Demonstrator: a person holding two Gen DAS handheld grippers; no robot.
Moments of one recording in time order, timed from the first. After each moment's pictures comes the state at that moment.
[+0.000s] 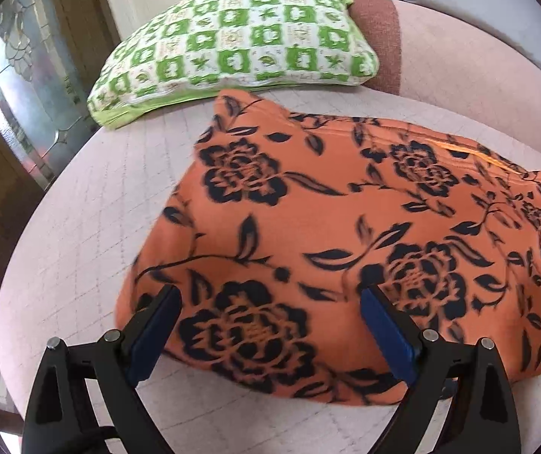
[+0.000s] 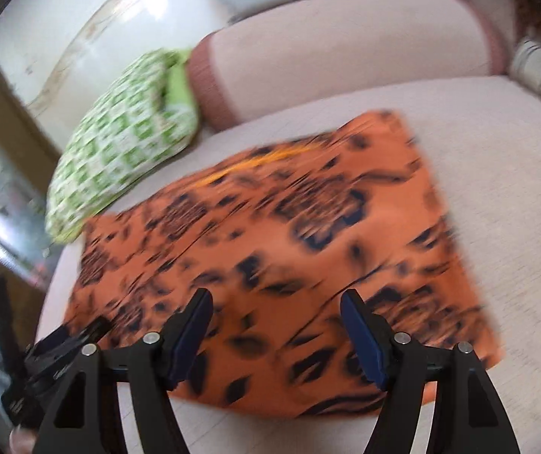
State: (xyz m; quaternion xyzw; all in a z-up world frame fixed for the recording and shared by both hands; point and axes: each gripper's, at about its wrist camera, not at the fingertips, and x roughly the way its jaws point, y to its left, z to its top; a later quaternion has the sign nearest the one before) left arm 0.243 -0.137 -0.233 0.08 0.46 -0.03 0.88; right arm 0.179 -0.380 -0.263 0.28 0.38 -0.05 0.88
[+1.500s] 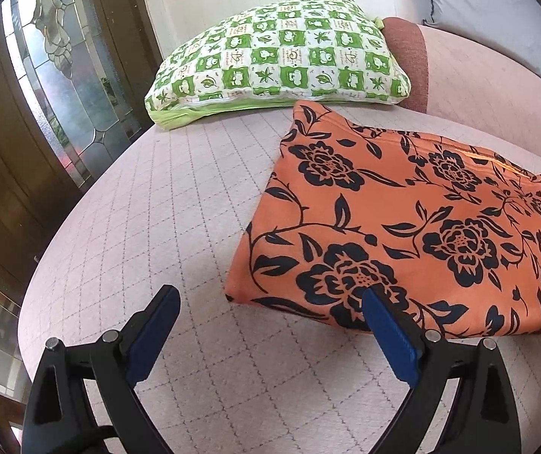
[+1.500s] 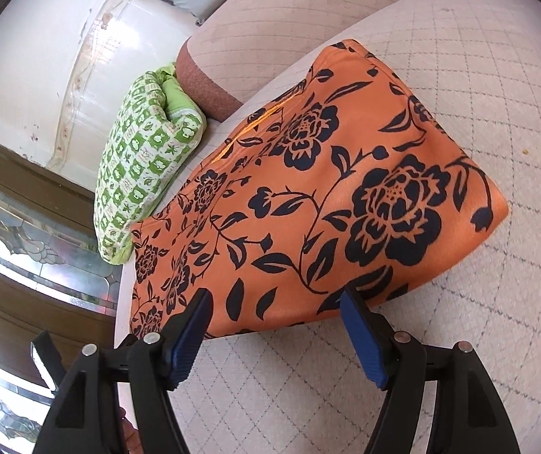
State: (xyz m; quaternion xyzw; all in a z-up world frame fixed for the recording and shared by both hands) left arm 0.200 -0.074 -0.219 0.08 0.42 0.00 0.90; right arm 0.123 -0.400 -0.288 0.44 0.37 -0.01 0.82
